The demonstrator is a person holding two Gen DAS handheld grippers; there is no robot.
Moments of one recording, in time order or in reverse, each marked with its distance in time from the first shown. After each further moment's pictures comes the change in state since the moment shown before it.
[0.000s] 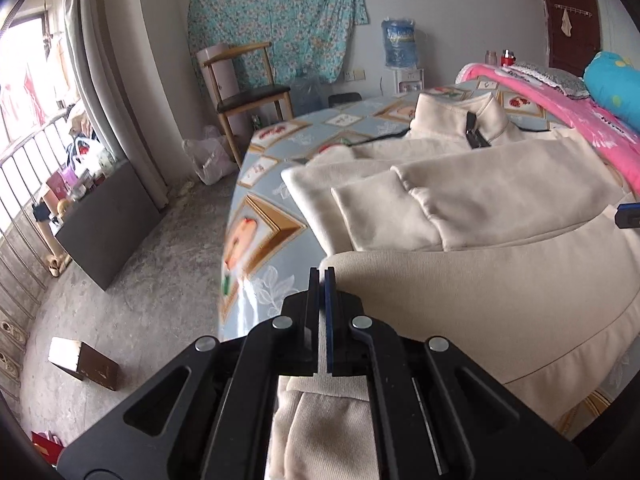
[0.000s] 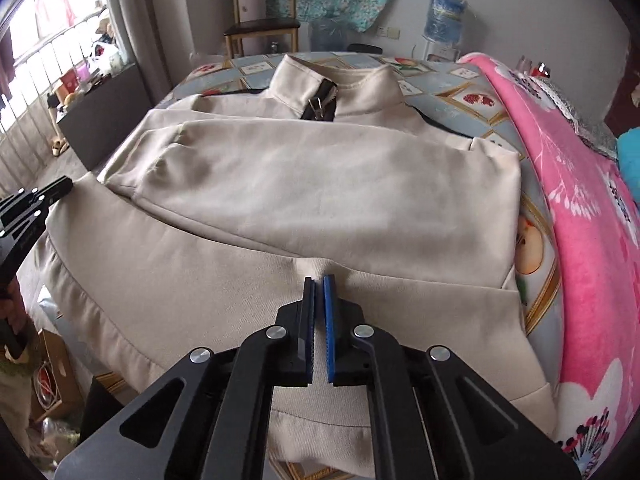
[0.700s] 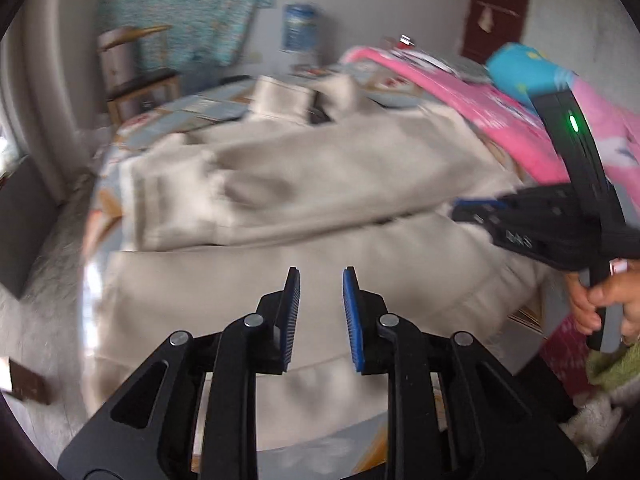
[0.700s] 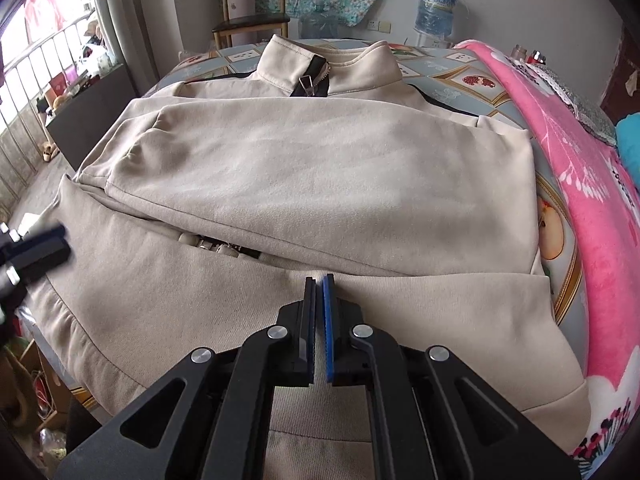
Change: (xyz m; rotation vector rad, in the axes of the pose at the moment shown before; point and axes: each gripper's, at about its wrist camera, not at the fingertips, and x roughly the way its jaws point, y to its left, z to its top) left arm -0.025 -0.100 -0.004 0.092 0.065 -0.418; right arm 0.018 -0.003 -0.011 0.048 -0.027 0.005
